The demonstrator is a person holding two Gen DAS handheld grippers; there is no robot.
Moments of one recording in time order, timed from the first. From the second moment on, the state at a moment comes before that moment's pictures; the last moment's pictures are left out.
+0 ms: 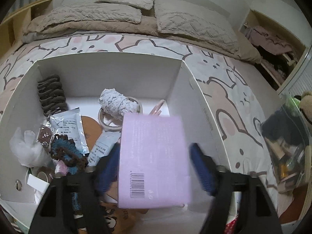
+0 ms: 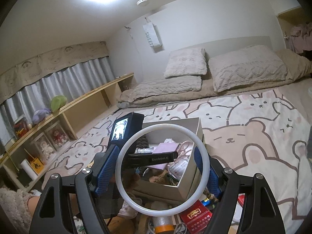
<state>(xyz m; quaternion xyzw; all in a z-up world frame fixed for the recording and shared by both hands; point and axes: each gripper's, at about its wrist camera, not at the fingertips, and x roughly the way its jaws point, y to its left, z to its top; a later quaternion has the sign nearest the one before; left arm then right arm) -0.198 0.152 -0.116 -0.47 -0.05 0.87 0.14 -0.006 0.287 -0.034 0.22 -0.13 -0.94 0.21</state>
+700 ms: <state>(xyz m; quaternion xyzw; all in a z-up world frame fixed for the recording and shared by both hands) -0.149 0.091 -0.071 -0.40 -0.03 0.90 0.16 -0.022 0.274 -0.036 0.24 -0.13 -0.94 0.21</state>
